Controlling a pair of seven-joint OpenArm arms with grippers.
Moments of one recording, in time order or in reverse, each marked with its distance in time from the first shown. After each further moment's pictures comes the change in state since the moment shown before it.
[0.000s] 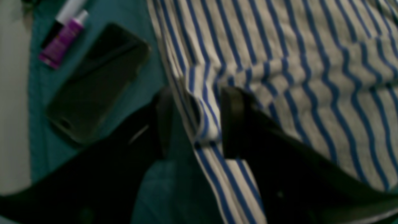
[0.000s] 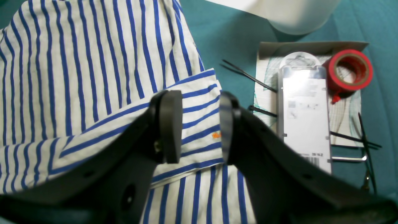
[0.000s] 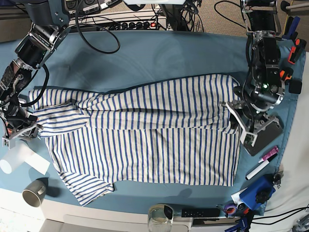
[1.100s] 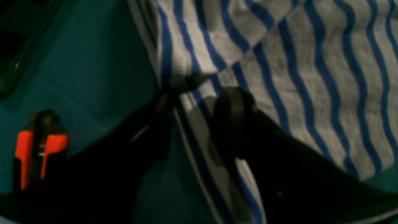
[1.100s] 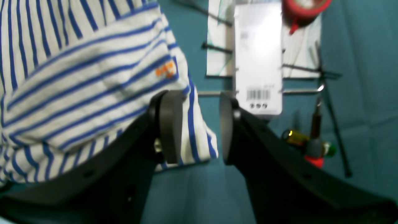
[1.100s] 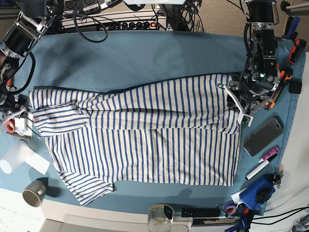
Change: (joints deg) left arm 4.5 0.0 0.0 -5.8 -2.4 0.0 -0.6; right arm -8.0 8.0 0.0 0.0 7.7 -4.5 -8.4
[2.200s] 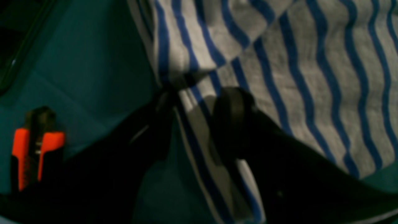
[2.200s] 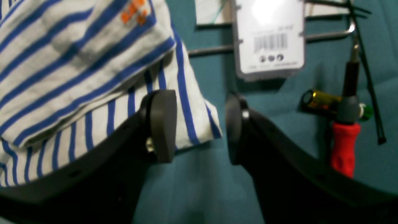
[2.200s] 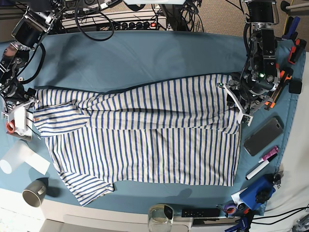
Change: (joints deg) left arm 0.0 0.0 0.0 0.0 0.0 0.0 0.8; right arm -3.8 -4.2 0.0 0.0 -6.1 -5.2 3.4
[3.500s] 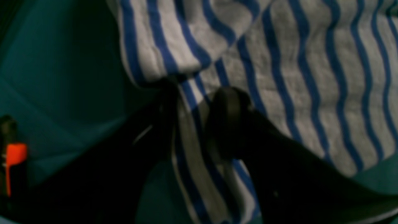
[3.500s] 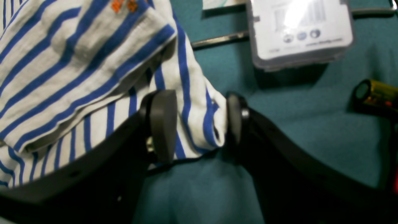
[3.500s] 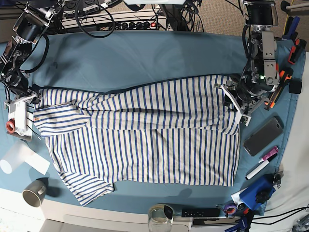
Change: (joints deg) left arm -0.8 0.3 -0.1 -3.2 -3.0 0.0 0.0; right arm -3.1 0.2 0.4 -9.4 8.3 3.3 10.1
